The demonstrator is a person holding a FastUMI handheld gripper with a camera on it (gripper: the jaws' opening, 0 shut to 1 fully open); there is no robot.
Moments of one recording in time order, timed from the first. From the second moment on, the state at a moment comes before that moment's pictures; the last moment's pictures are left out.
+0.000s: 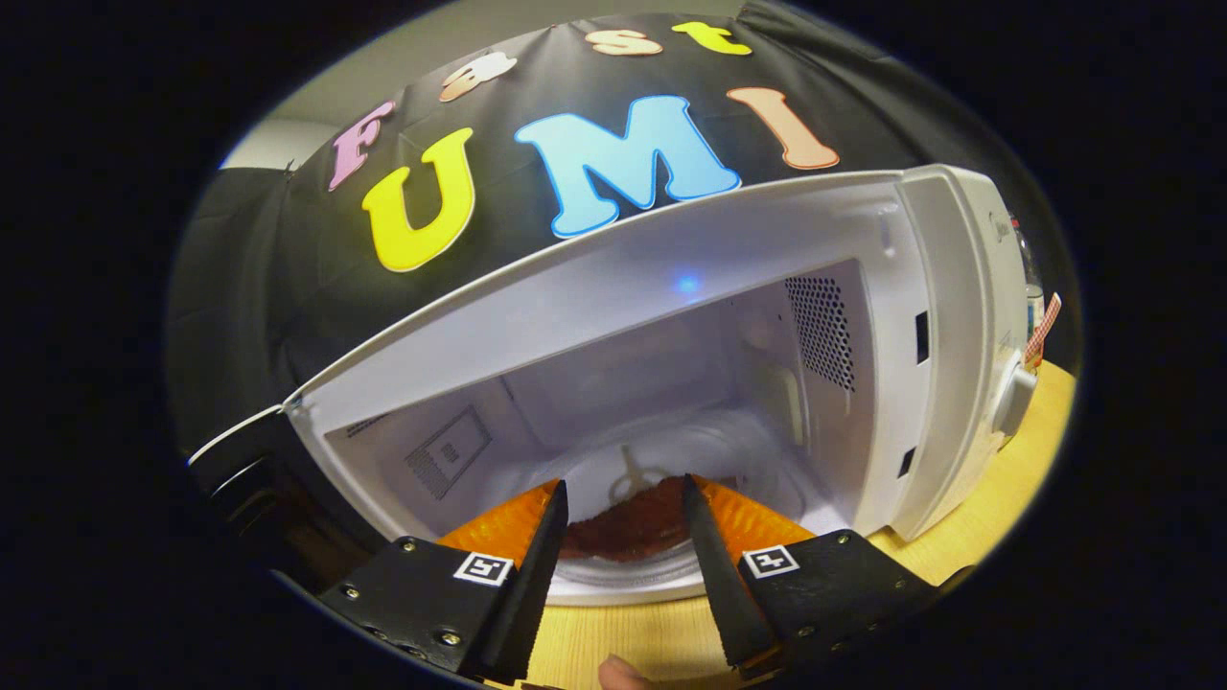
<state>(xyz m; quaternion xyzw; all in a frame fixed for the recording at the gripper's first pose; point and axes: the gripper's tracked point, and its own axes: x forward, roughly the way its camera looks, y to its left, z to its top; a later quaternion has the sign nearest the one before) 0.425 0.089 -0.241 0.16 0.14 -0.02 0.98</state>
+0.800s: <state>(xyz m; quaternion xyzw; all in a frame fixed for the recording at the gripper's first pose) 0.133 0.261 -0.080 0.07 0.00 0.32 0.95</state>
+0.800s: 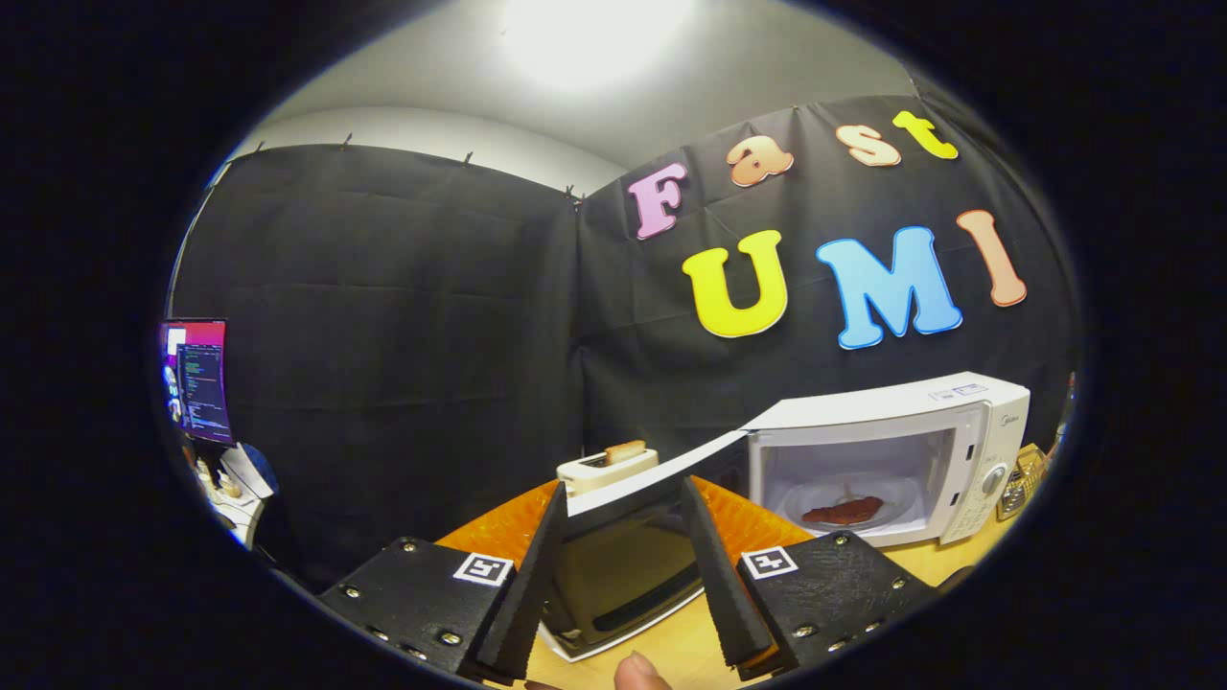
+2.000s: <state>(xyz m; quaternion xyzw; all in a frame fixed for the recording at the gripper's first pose) 0.118 0.367 -0.199 -0.05 0.07 0.31 0.95</state>
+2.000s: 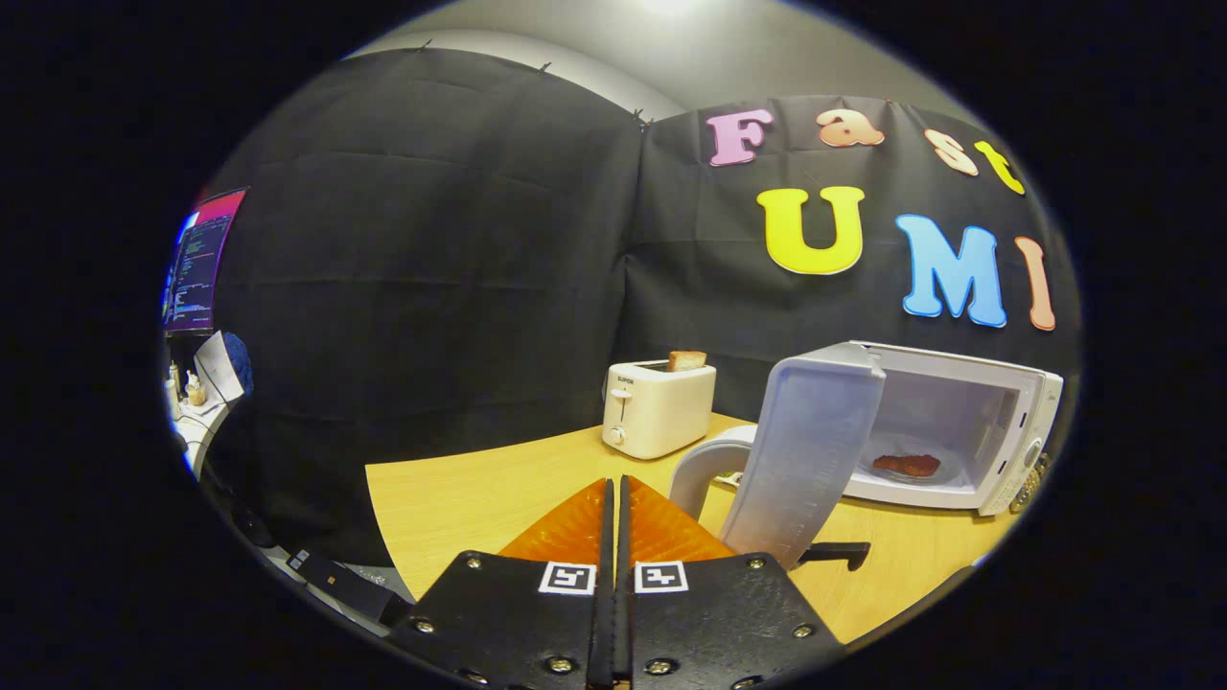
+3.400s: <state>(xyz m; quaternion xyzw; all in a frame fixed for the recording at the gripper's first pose) 0.277 0.020 -0.189 -0.04 0.08 -0.01 1.00</state>
